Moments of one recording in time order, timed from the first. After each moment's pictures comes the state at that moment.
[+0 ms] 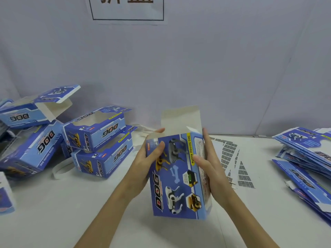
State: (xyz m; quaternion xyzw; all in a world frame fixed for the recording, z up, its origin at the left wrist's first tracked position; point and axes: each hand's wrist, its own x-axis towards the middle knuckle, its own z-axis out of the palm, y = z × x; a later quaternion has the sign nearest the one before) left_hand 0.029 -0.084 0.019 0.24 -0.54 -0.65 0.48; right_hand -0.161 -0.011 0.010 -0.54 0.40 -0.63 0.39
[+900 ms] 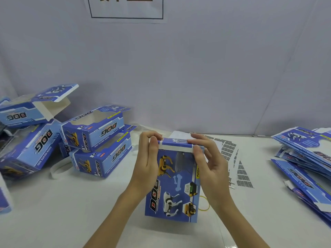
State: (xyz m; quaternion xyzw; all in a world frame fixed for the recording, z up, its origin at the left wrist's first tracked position) left_hand 0.015 -0.075 0.016 0.21 -0.62 -0.47 0.59; right_hand -0.142 -0.003 0.017 -0.54 0.41 -0.70 0.21
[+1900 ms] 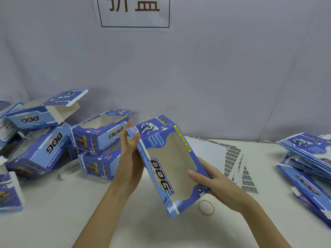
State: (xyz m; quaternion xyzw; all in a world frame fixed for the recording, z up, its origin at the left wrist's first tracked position) left_hand 0.055 -0.102 0.026 0.18 -0.43 -0.65 0.61; right_hand -0.180 -0.003 0.017 -0.61 0.44 -0.42 0.51
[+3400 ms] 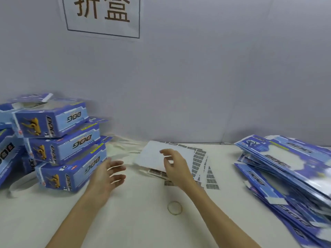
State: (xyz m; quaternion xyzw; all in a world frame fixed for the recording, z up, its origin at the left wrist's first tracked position) left_hand 0.052 -0.124 -0.010 0.44 -0.37 -0.67 0.46; right_hand -0.183 -0.069 -0.004 -0.59 0.65 -0.45 0.15
